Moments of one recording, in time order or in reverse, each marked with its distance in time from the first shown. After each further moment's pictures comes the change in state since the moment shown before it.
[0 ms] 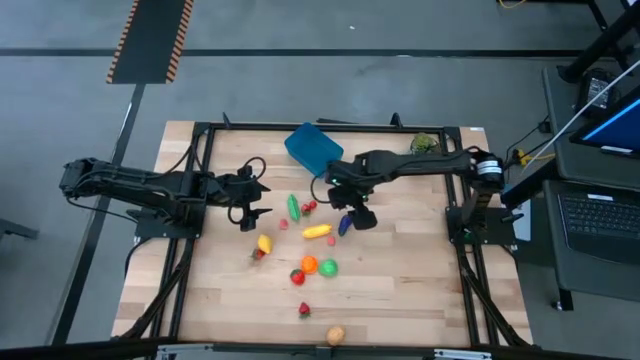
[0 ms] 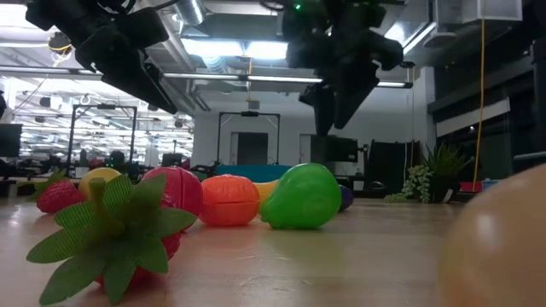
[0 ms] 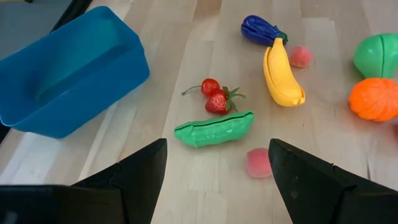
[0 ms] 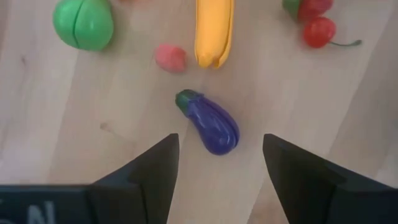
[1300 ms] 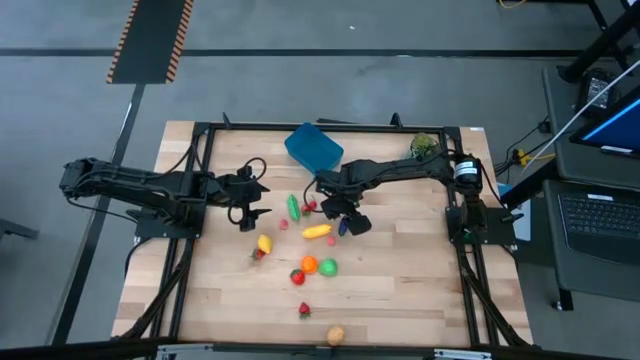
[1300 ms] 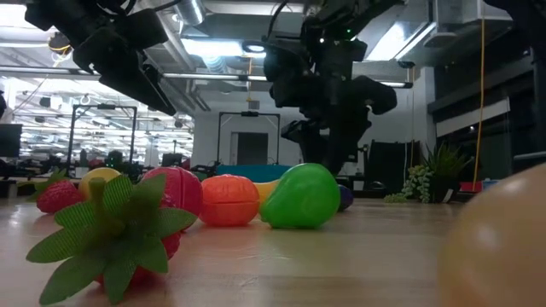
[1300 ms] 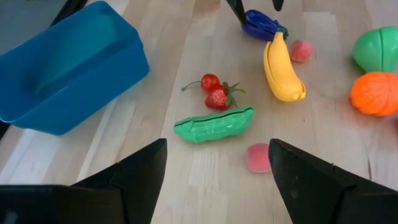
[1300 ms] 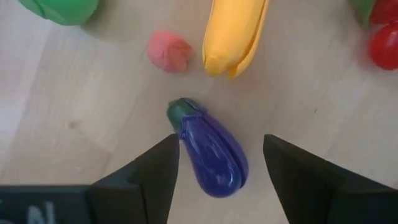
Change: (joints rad) left arm 0.000 0.000 -0.001 -0.014 0.001 0.003; right arm 0.003 0.154 -0.006 0.078 -0.051 -0.146
